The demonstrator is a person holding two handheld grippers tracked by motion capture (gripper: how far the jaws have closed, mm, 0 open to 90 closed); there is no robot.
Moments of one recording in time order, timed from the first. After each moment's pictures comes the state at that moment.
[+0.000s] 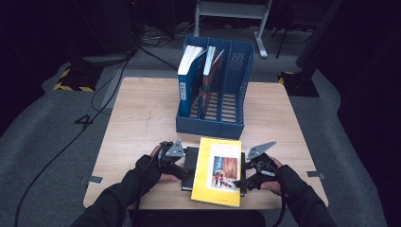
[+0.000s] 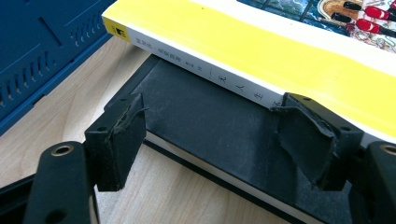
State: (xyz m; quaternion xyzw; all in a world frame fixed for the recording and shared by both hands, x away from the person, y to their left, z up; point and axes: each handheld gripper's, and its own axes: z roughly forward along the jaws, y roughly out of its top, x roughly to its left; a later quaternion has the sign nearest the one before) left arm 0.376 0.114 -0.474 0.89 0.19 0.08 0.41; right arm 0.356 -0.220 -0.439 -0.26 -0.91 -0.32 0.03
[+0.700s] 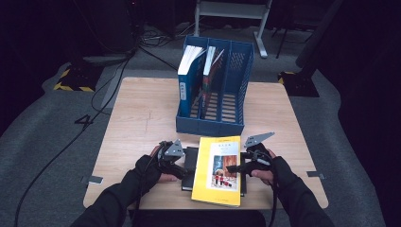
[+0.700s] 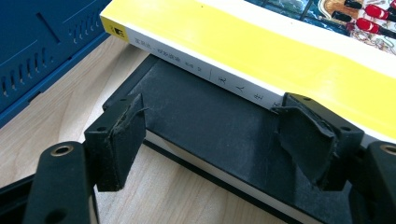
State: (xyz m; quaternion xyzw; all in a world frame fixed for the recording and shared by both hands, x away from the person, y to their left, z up) left arm 0.377 0.115 -0.476 0.89 0.19 0.07 0.41; right arm 0.388 -0.210 -0.442 -0.28 -0.88 -0.39 0.03
